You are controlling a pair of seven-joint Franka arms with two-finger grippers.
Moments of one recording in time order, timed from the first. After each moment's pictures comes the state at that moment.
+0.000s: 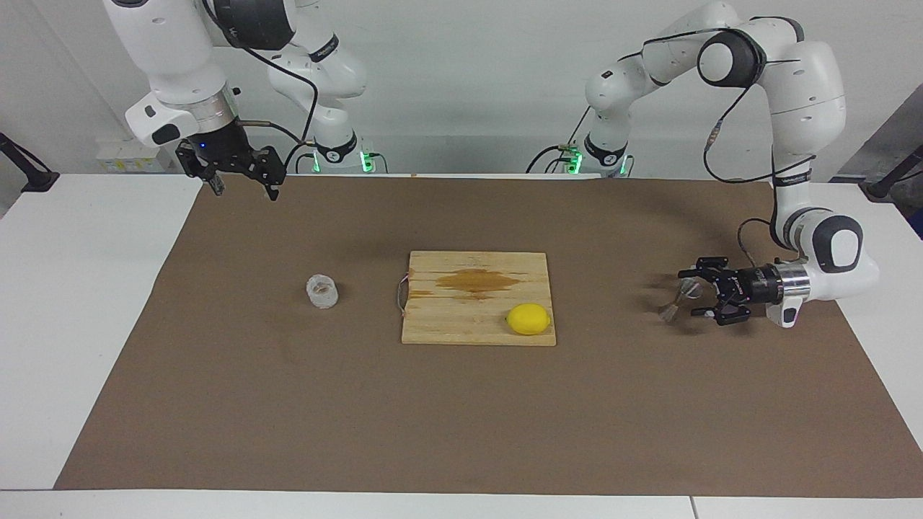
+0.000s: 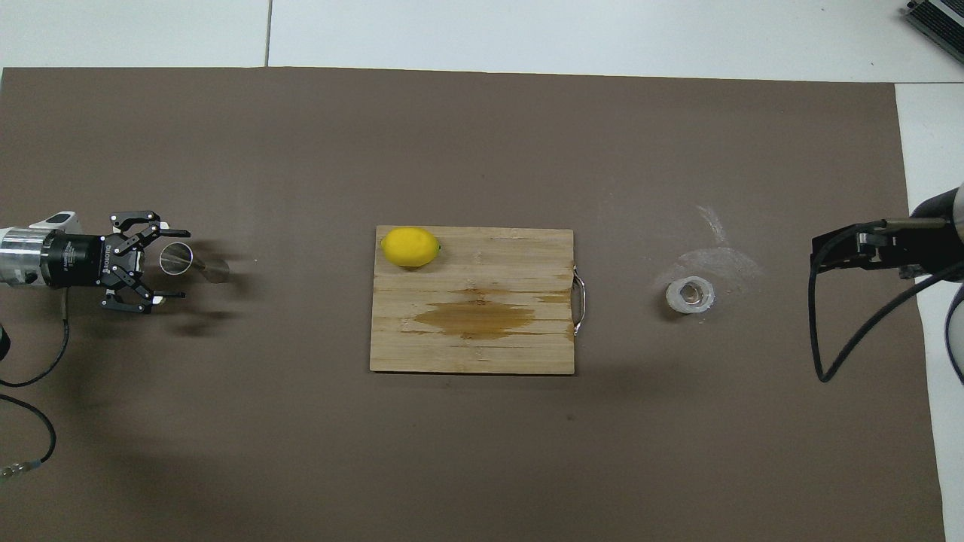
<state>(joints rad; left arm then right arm) 0.51 0.63 -0.11 -1.71 -1.03 1.42 -0.72 -0.06 -0.04 0.08 -1.64 -0.04 1.56 0.11</state>
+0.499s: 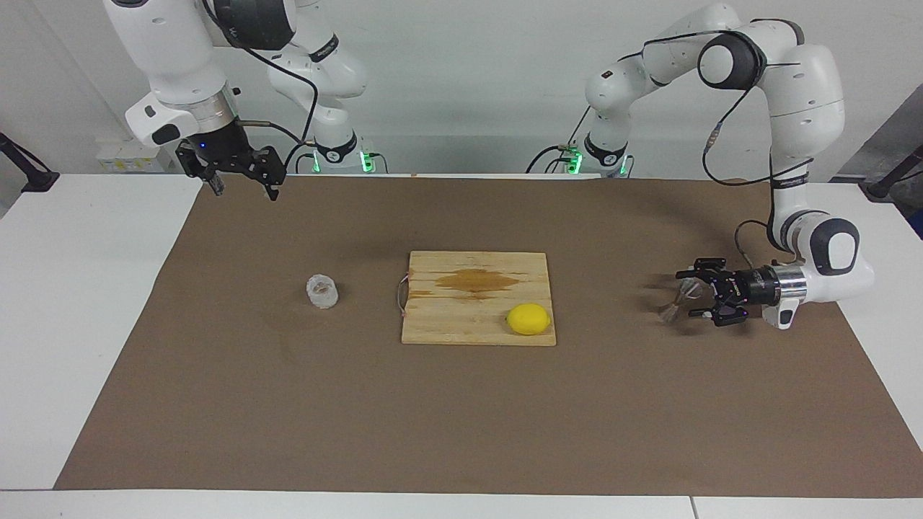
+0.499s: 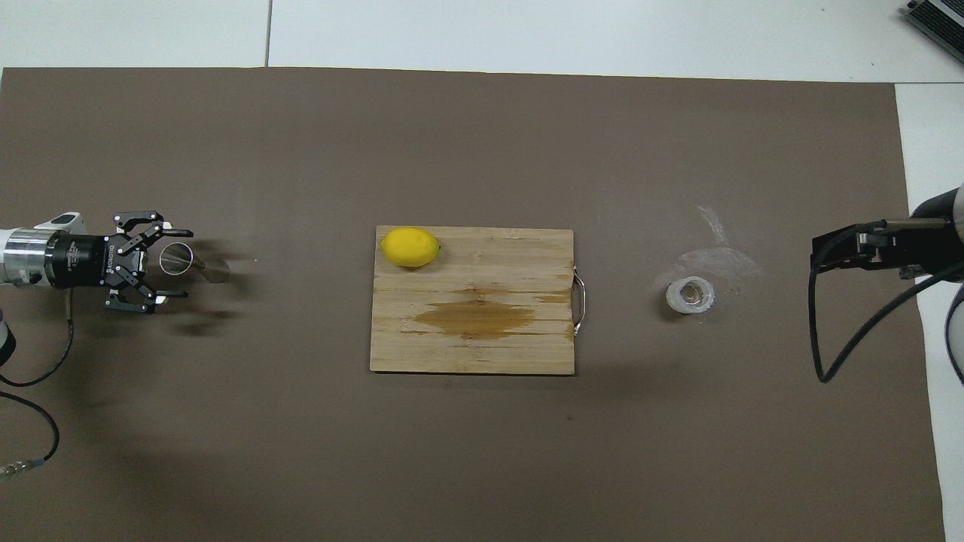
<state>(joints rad) 0.51 0.64 -0.11 -1.71 -1.04 1.41 -0.72 -0.06 -0.04 0.08 -1.64 -0.04 1.56 0.11</state>
